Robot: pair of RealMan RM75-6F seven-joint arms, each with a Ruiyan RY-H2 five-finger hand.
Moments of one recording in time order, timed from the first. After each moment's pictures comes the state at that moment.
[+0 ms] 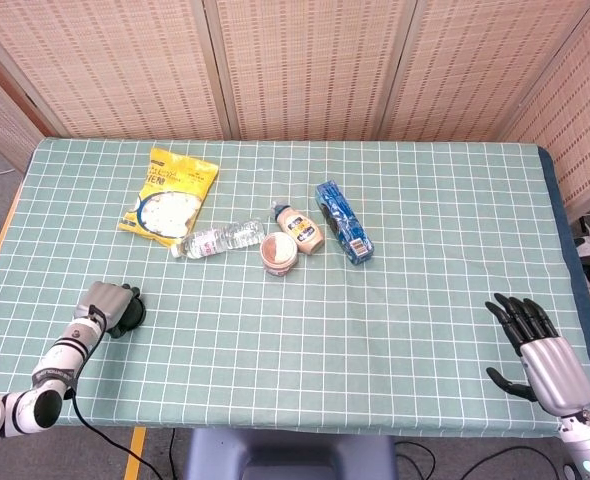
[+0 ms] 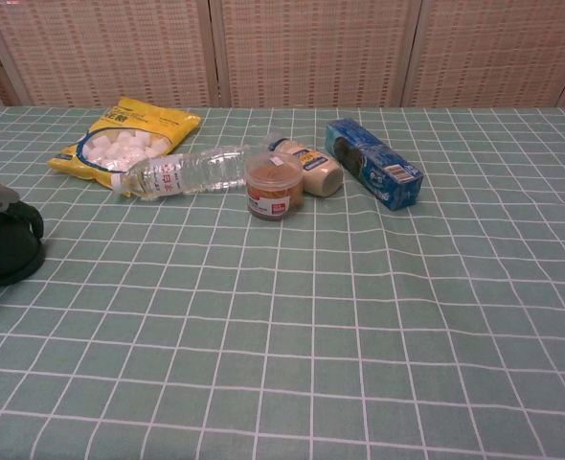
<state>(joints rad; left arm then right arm) -0.98 -1.21 0.24 -1.59 0.57 0.80 0.60 0.08 -1.02 -0.04 -1.69 -1.69 1.49 0.05</state>
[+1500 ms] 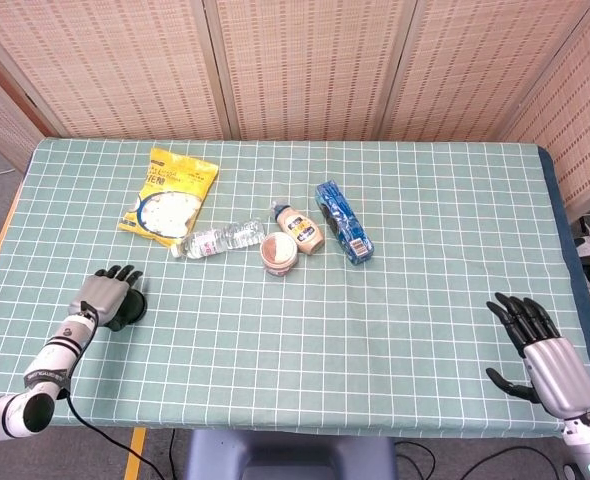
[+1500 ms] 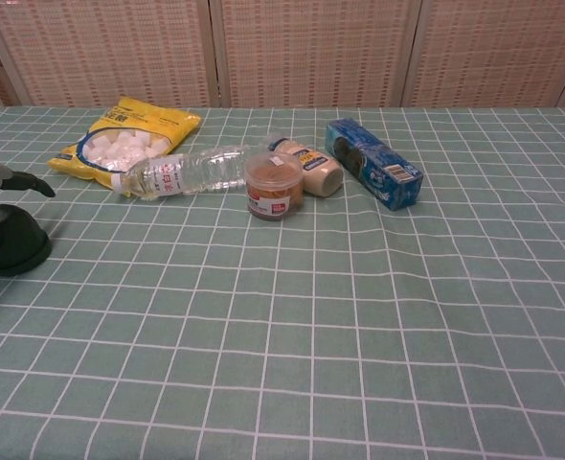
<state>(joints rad) -0.91 -1.16 0.16 -1.63 0.64 0.82 0.54 0.08 -1.02 -0.04 -1.67 -1.72 1.52 0.11</state>
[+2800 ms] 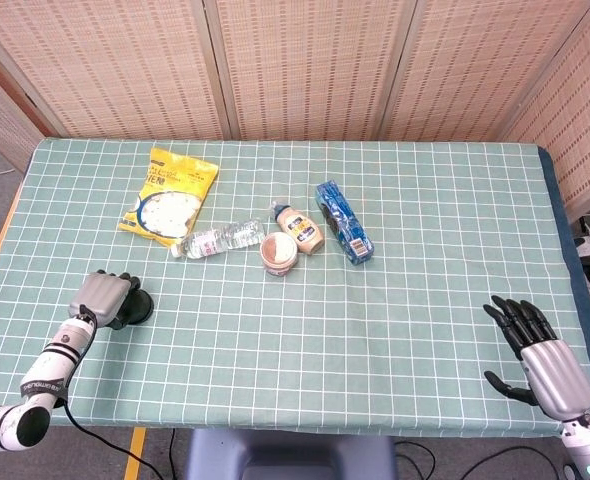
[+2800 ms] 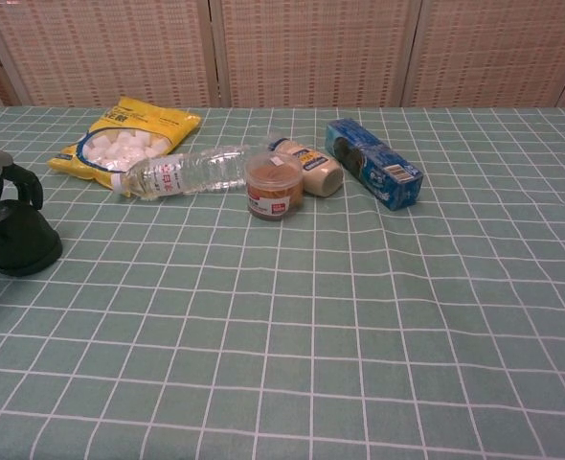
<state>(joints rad) -0.82 -1.15 0.09 -1.66 0.80 0.91 0.56 0.08 -1.01 -0.05 -1.68 -1.73 1.51 0.10</state>
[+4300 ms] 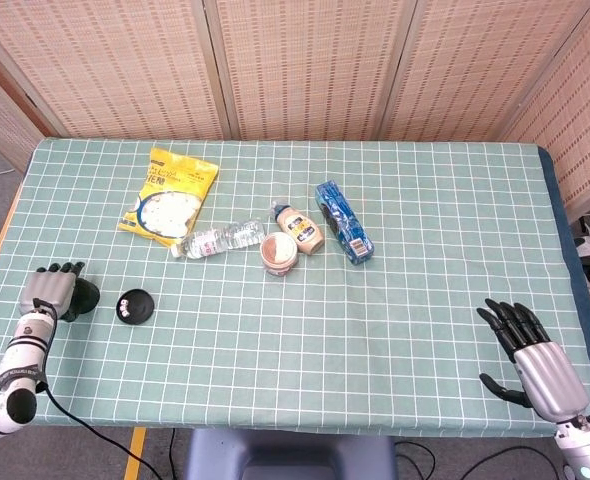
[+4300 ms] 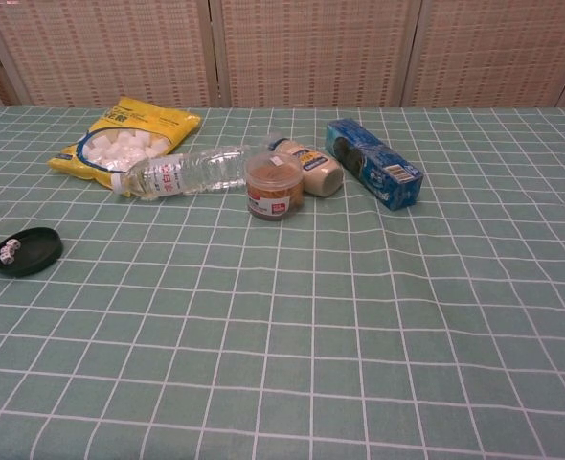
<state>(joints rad) -0.75 -1.20 0.05 -1.45 0.53 0.86 0.64 0.08 -1.03 -0.06 -1.68 -1.74 1.51 0.07</state>
